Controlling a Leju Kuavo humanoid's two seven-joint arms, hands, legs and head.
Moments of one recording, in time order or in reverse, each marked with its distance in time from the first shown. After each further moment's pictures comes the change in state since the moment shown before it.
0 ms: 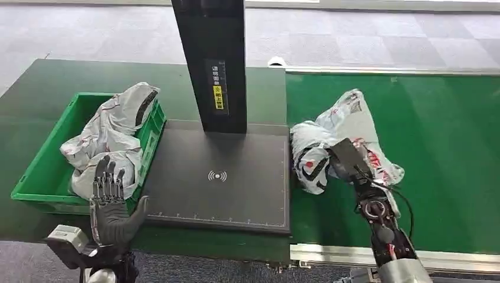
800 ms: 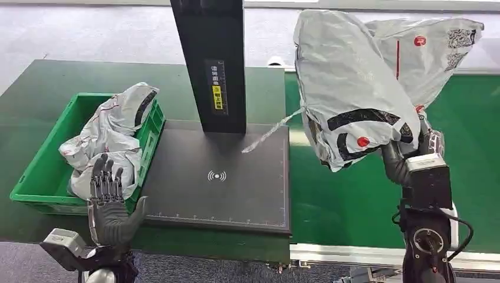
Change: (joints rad) left arm -0.015 -0.018 0.013 -0.007 -0.018 -0.033 -0.019; right arm 0.175 0.022 -0.109 -0.589 -0.055 0.102 -0.058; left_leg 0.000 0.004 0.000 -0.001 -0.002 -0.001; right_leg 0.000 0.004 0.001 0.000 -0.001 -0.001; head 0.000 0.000
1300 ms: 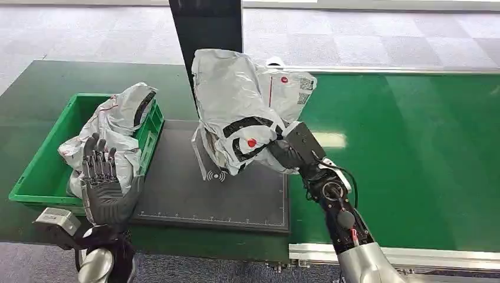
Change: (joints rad) left arm -0.113 0.006 0.016 0.000 -0.006 0.020 0.043; right arm -0.354 0.208 0.307 0.738 -0.108 0.184 -0.036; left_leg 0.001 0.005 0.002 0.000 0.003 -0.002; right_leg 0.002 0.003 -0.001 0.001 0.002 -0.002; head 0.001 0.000
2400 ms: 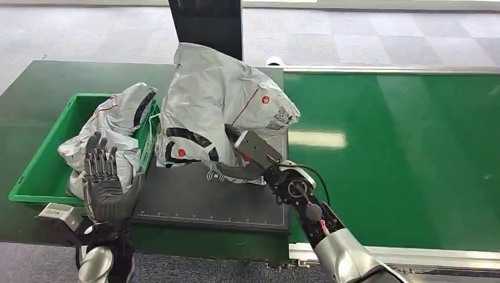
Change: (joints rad) left arm -0.009 -0.006 0.014 0.008 -0.019 -0.019 0.027; right arm -0.093 0.083 0.175 0.202 -0.021 0.078 -0.014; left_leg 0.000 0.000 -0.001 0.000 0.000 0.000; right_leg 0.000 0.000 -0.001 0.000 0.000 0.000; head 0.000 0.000
